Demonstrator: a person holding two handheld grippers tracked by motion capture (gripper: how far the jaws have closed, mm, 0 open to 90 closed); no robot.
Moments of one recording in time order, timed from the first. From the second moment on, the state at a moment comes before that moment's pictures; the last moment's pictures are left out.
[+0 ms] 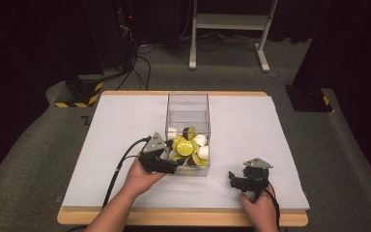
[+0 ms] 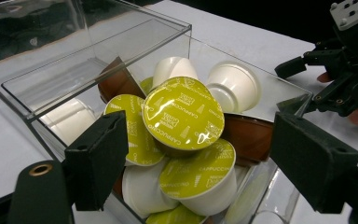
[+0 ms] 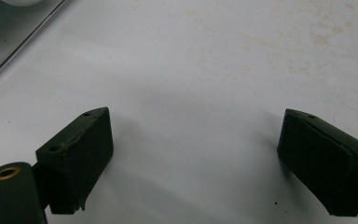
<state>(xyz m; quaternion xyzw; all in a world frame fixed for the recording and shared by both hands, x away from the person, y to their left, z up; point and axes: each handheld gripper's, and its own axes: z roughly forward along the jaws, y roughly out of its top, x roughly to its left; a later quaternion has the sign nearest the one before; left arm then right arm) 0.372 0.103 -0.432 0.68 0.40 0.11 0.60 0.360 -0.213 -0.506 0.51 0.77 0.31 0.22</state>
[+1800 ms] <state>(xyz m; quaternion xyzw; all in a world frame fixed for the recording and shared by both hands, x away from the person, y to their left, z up) 0.392 0.077 -0.444 0.71 0.40 0.15 0.56 0.360 -0.214 -0.506 0.51 0.77 0.31 0.22</state>
